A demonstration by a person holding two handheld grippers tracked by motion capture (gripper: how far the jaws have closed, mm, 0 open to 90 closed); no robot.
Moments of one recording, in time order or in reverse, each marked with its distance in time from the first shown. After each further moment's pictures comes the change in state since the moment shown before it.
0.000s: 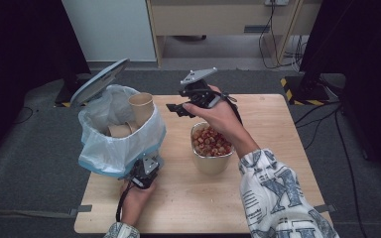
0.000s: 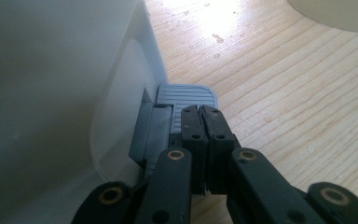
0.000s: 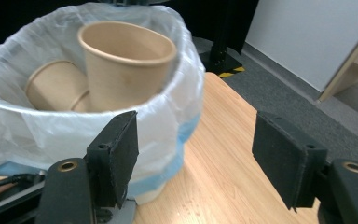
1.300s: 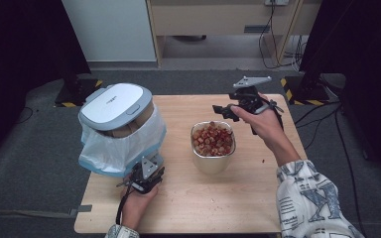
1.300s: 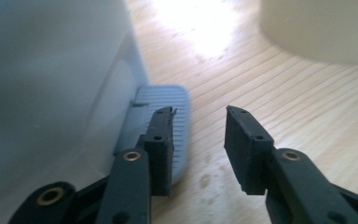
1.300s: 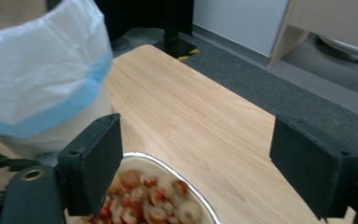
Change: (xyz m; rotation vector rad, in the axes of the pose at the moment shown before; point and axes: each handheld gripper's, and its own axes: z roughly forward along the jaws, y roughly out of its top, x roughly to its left) left arm -0.014 0.004 -0.023 -0.076 -0.024 -0.055; right arm -0.070 -0.081 -0.076 0.007 -0.171 0.161
